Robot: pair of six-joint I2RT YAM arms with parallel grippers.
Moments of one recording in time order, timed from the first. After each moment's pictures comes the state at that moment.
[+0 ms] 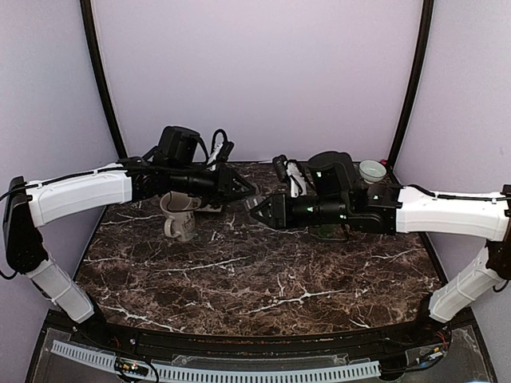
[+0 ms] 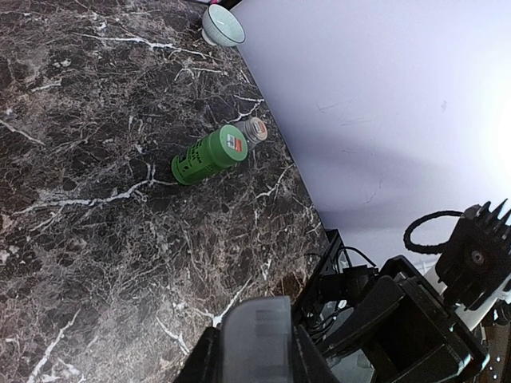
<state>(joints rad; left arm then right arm) -0.73 1.55 1.27 -0.23 0.49 -0.73 1.03 1.43 1.11 -0.12 -0.11 0.65</state>
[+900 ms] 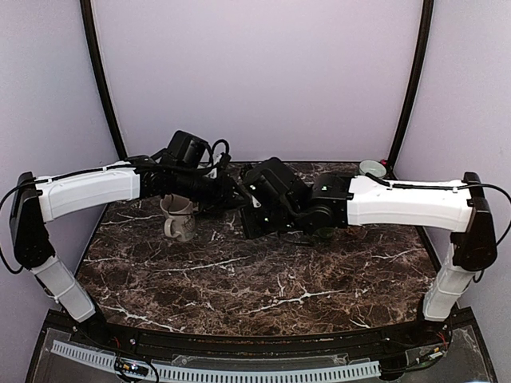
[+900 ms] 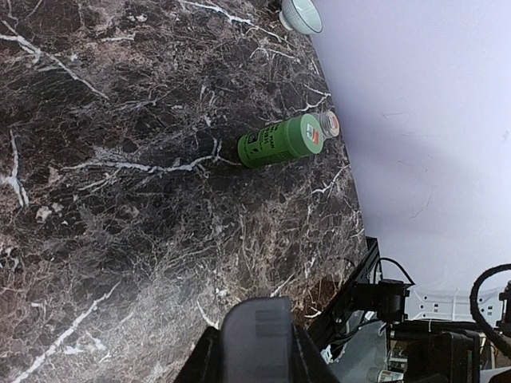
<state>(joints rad) -0.72 1.61 1.31 -0.38 0.40 -0.78 1.18 1.74 1.51 -0.55 0.35 0.54</state>
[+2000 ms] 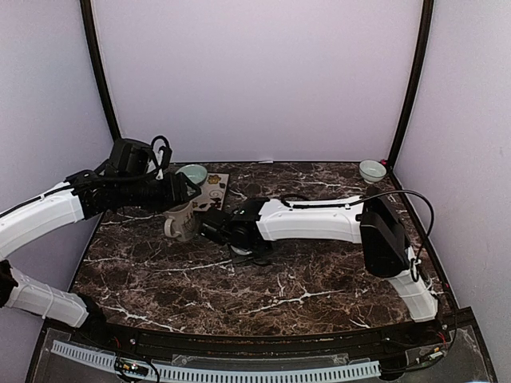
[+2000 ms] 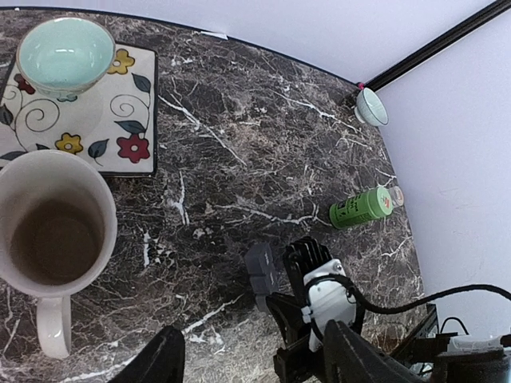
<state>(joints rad) -0.62 1.22 1.04 -0.44 0.09 -0.69 1.19 2.31 1.97 -1.04 0.55 0.85</state>
